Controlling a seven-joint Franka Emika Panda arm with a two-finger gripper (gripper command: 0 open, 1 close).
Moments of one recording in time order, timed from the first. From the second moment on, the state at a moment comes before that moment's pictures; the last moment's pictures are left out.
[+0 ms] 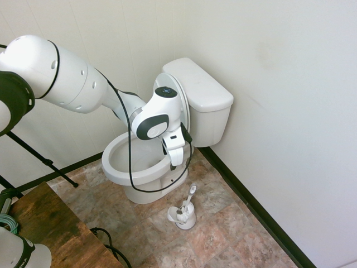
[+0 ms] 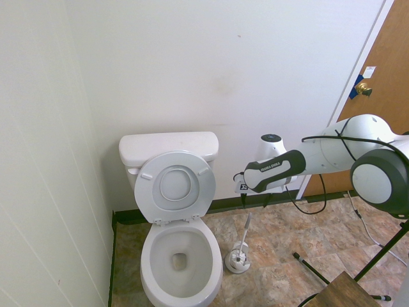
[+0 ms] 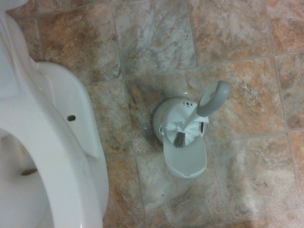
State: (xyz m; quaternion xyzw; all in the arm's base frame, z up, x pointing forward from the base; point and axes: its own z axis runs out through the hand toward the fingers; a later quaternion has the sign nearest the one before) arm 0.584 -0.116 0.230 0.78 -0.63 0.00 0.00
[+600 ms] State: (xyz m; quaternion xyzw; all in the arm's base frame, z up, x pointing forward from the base) arm 0.635 -0.174 0.089 0.65 -0.75 0.03 0.06
